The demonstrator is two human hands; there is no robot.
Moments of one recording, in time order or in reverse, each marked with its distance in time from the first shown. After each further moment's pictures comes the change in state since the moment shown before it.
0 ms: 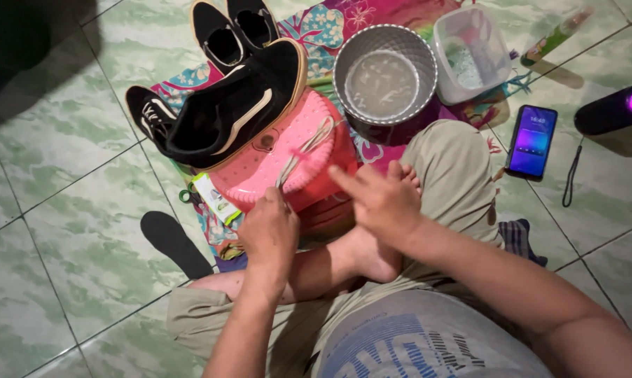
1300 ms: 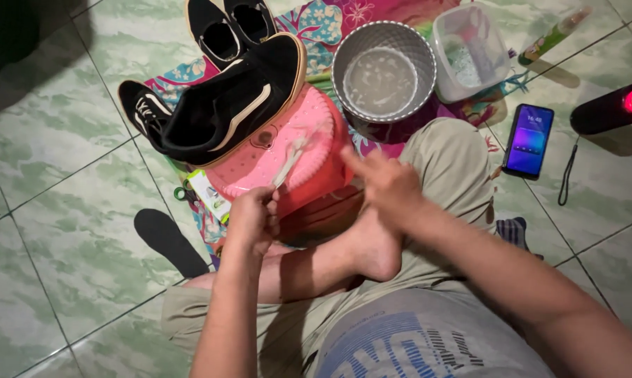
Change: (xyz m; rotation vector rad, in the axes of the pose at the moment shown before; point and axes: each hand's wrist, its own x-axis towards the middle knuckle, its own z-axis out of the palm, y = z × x) left_hand 0.039 -0.019 -0.028 -1.510 -0.711 -1.054; right_hand -0.005 0.021 0.040 -0.210 -0.037 0.022
